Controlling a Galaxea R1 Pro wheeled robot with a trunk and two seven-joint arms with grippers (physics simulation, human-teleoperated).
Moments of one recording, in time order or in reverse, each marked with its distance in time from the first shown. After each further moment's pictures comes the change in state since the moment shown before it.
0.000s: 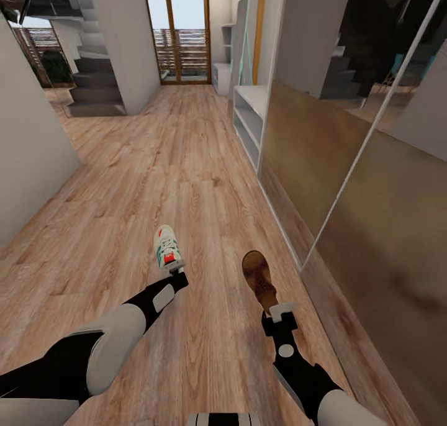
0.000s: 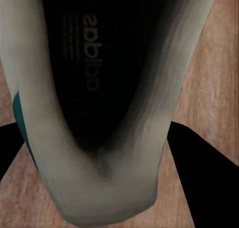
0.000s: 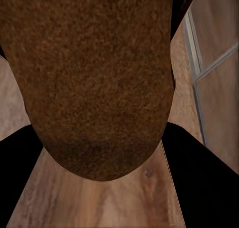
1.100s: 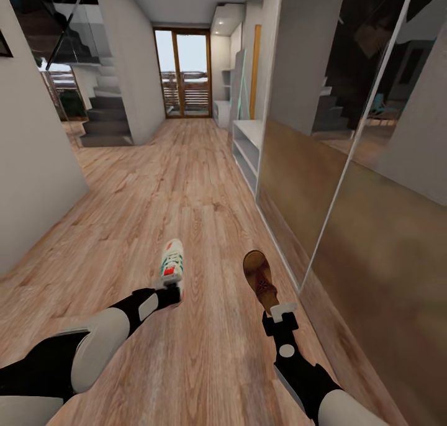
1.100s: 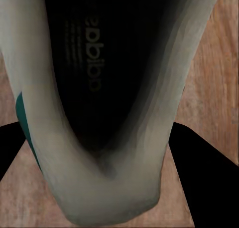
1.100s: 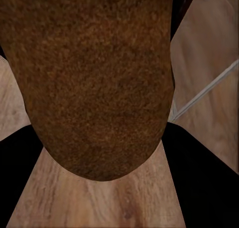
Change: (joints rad) left arm 0.004 0.090 -0.004 0.074 -0.166 0.158 -0.215; right arm 0.000 -0.003 -0.004 0.000 0.000 0.000 0.000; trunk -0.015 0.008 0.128
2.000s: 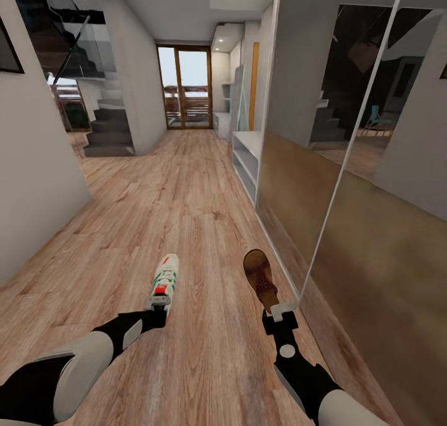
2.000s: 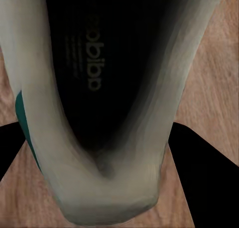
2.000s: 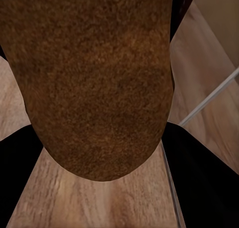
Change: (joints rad) left arm 0.109 0.071 -0.004 -0.001 -0.193 -0.077 -0.065; right arm 0.000 0.000 -0.003 0.000 -0.003 -0.028 0.000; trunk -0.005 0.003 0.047
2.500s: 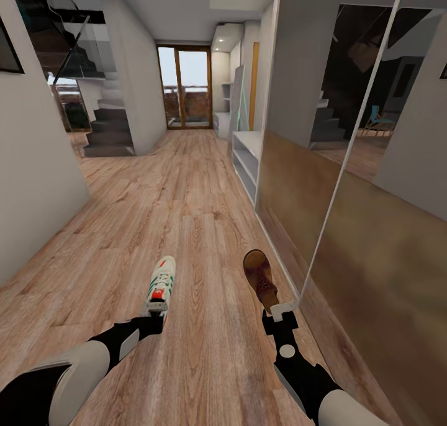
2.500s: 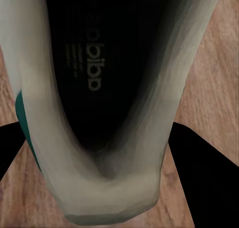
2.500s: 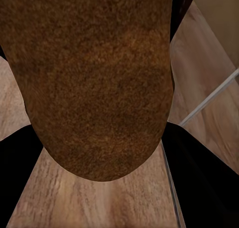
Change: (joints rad) left arm 0.041 0.009 -0.001 0.001 0.001 -0.073 0.012; right arm 0.000 0.000 0.001 0.000 0.000 0.000 0.001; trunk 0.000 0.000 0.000
